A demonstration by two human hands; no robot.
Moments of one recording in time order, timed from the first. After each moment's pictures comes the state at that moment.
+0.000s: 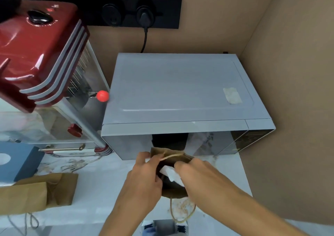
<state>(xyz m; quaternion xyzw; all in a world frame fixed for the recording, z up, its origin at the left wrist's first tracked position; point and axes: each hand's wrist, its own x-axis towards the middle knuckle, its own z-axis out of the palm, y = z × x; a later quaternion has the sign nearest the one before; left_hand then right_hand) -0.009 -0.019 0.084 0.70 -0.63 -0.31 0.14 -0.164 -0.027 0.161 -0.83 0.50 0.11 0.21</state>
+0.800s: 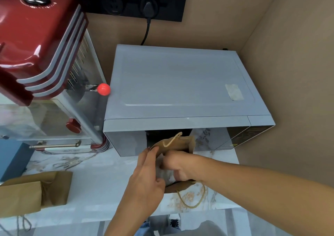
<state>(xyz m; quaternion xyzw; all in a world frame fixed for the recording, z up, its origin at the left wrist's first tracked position) 0.006 -0.010 0.075 0.65 -0.59 -0.44 0.20 -0.105 -0.091 0.045 -0.42 0.68 0.10 0.59</state>
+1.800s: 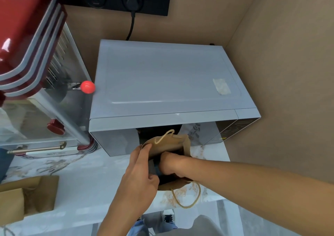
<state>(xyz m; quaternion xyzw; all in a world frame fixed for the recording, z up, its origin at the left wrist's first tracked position) 0.002 -0.012 0.068 0.65 -0.59 -0.43 0.19 -0.113 -0.083 0.037 -0.60 0.63 0.28 0.40</state>
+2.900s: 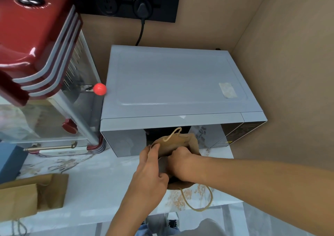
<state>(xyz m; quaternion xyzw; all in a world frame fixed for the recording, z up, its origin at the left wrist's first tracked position) -0.003 -0.013 0.067 0.64 -0.59 -0.45 0.20 -0.119 -0.080 0.043 -0.83 0.30 0.47 0.01</state>
